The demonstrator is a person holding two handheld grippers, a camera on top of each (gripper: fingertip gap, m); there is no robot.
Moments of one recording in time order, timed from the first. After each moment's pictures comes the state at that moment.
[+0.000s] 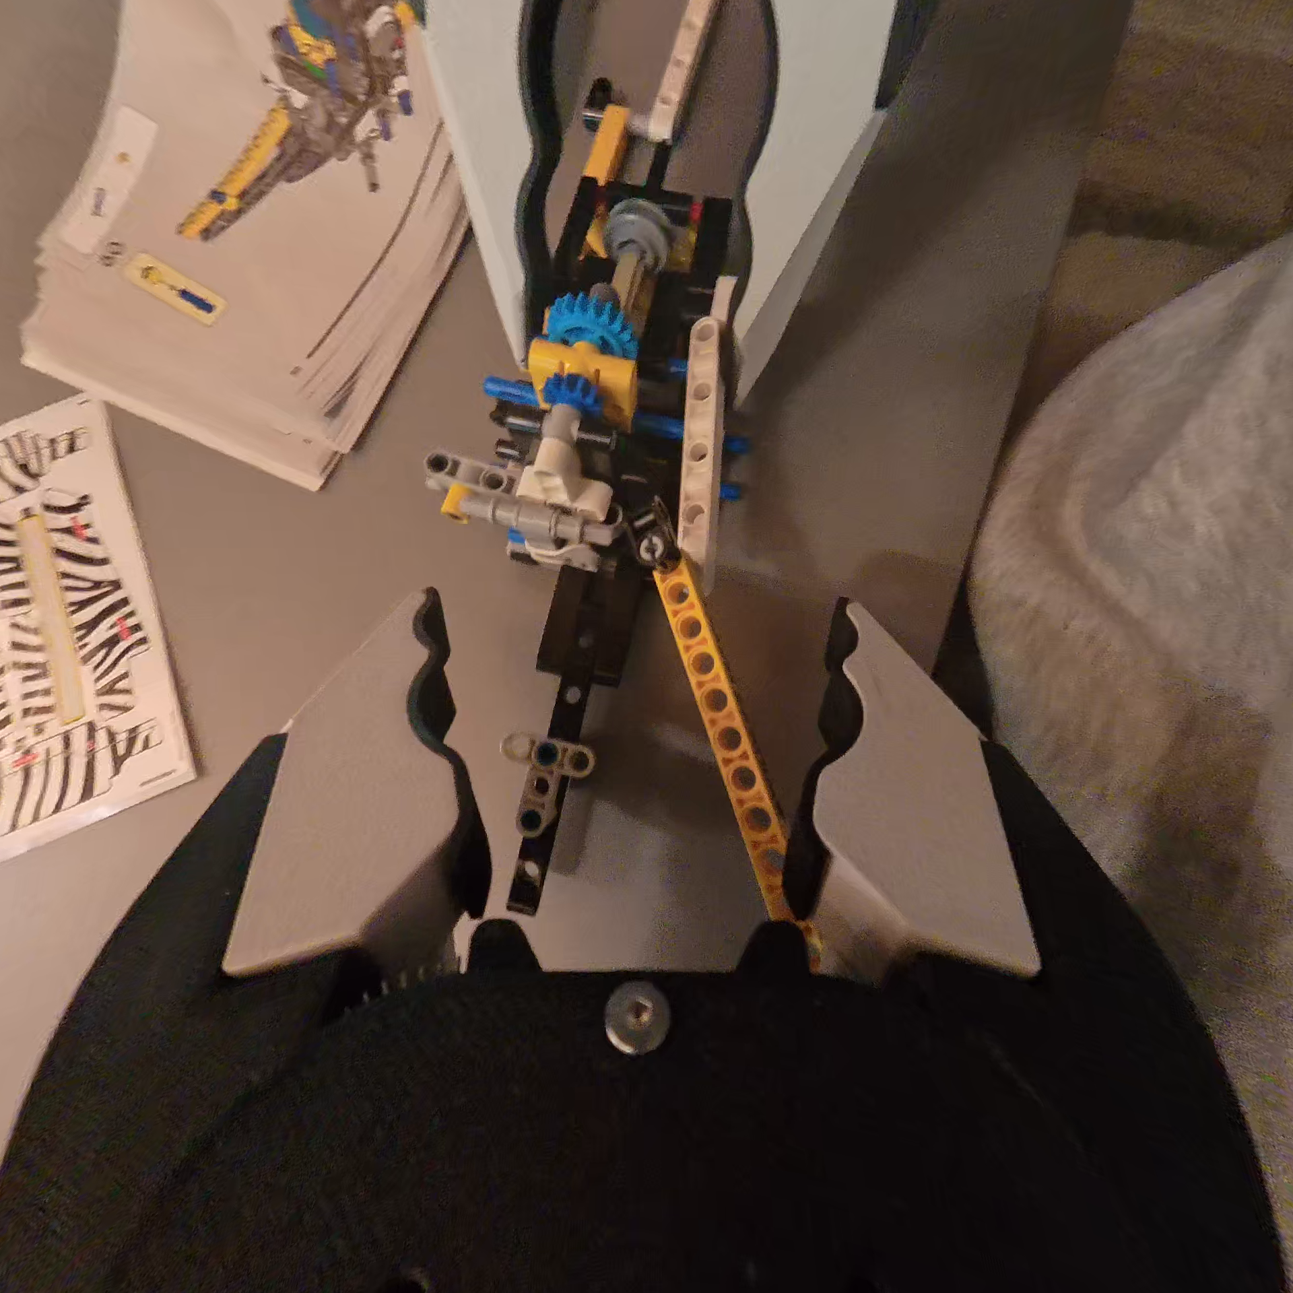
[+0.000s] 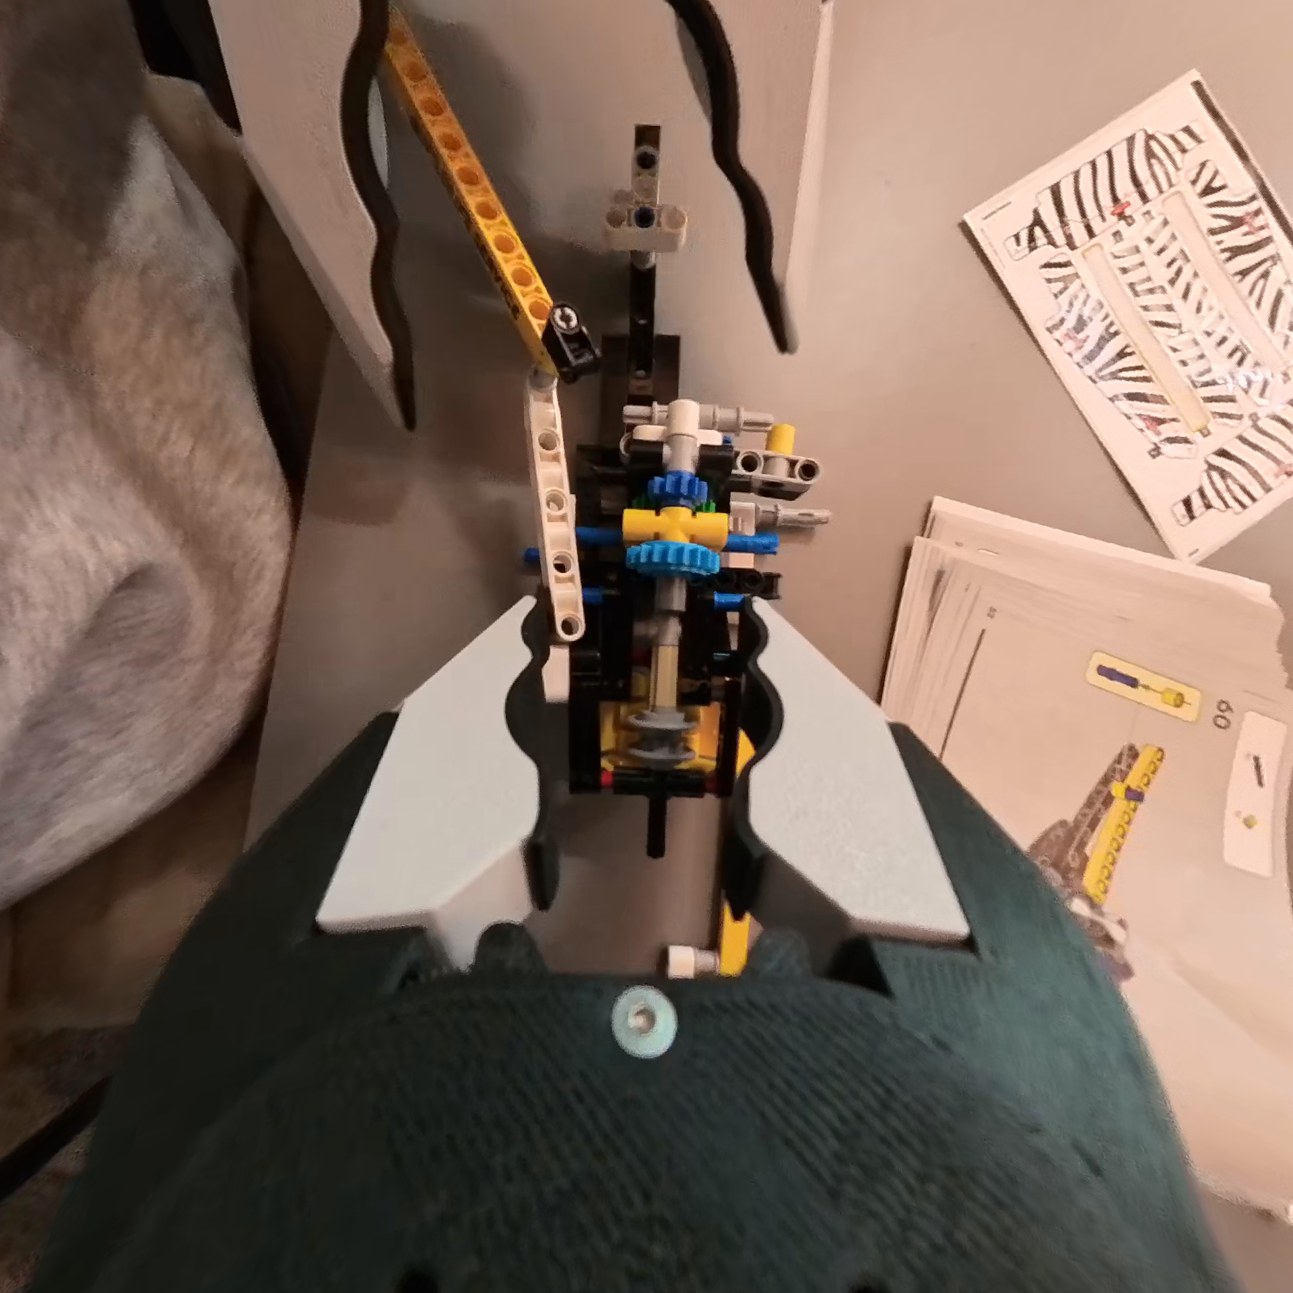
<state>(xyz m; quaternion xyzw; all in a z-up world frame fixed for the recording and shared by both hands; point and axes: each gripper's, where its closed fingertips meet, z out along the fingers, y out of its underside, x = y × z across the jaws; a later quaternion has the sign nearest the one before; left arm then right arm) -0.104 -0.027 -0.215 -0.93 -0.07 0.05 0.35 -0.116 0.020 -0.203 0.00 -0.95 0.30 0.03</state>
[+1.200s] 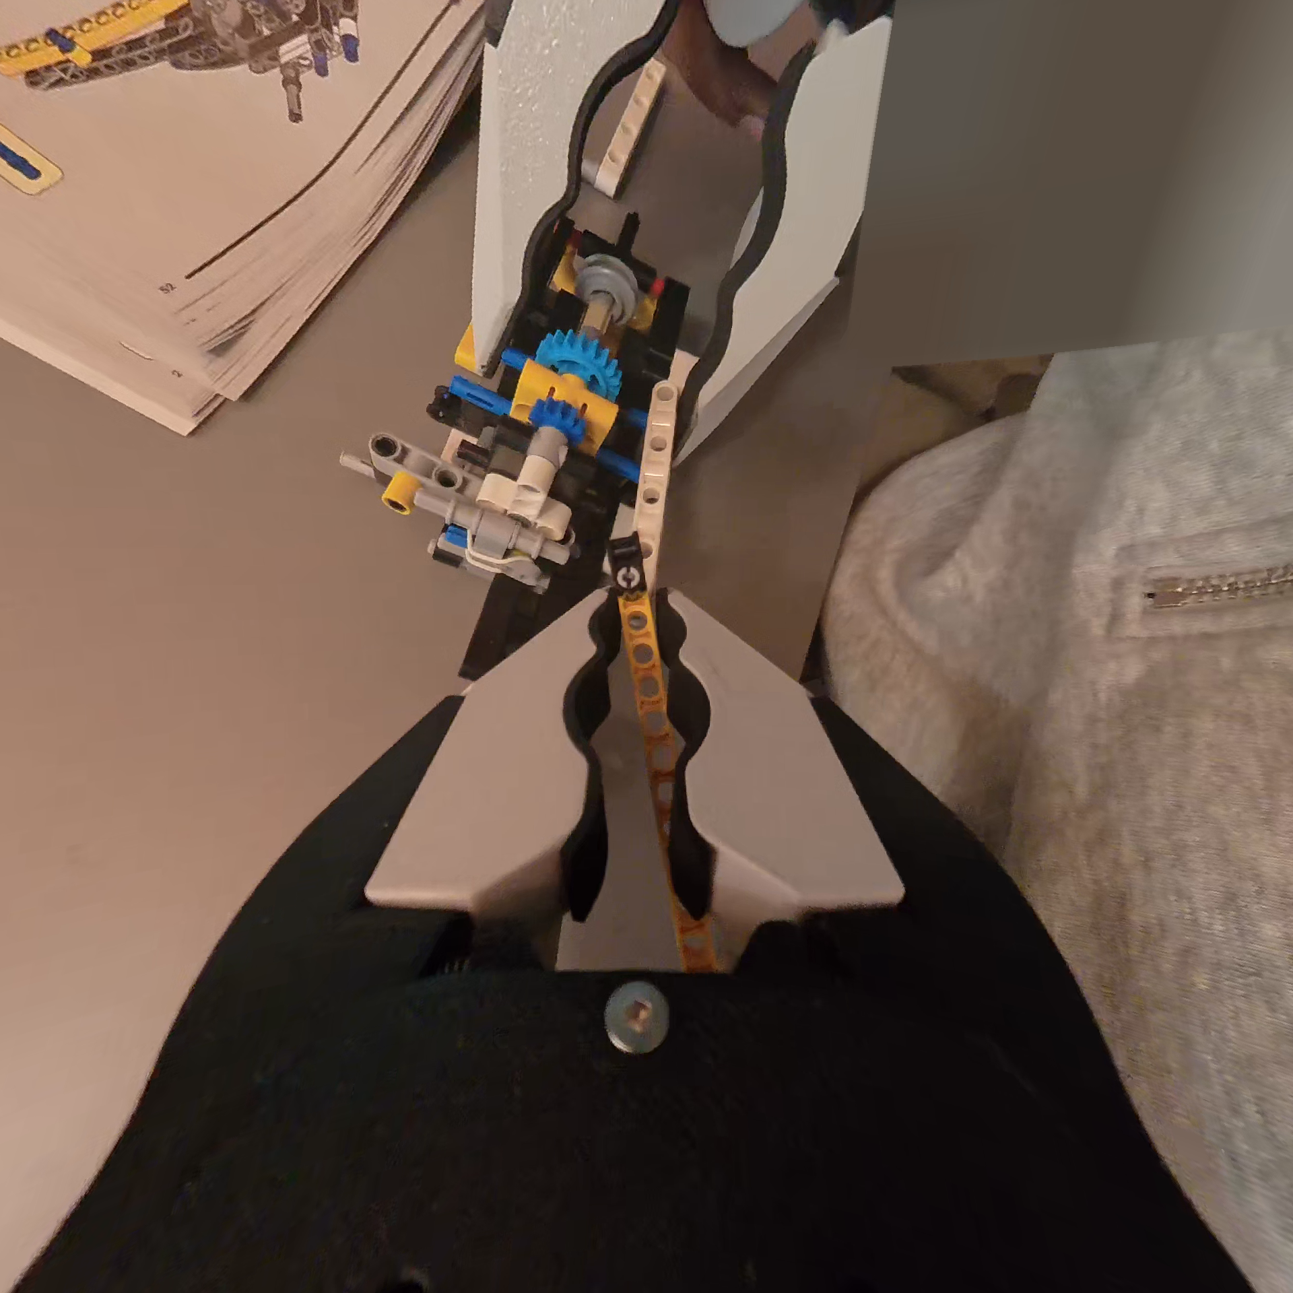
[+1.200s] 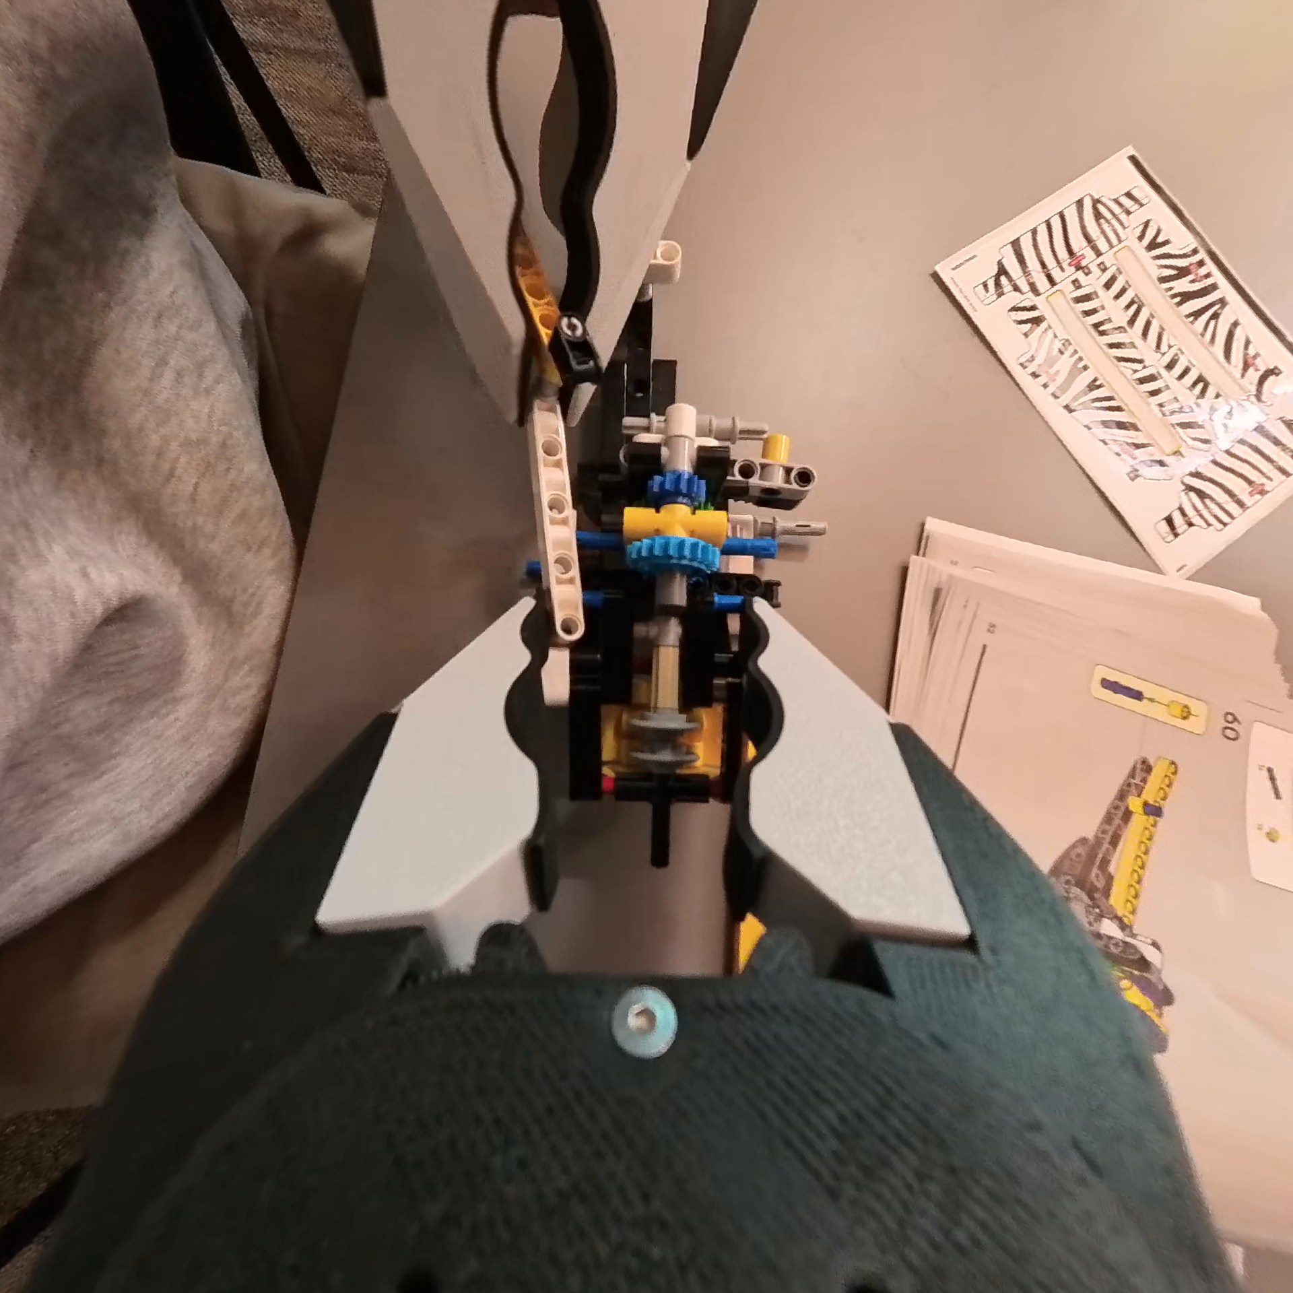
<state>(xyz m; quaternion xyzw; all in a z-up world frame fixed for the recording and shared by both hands) -0.087 -0.027 -0.198 -0.91 -0.15 -0.11 0.38 -0.118 0.010 -0.201 0.00 -0.94 0.35 0.04</state>
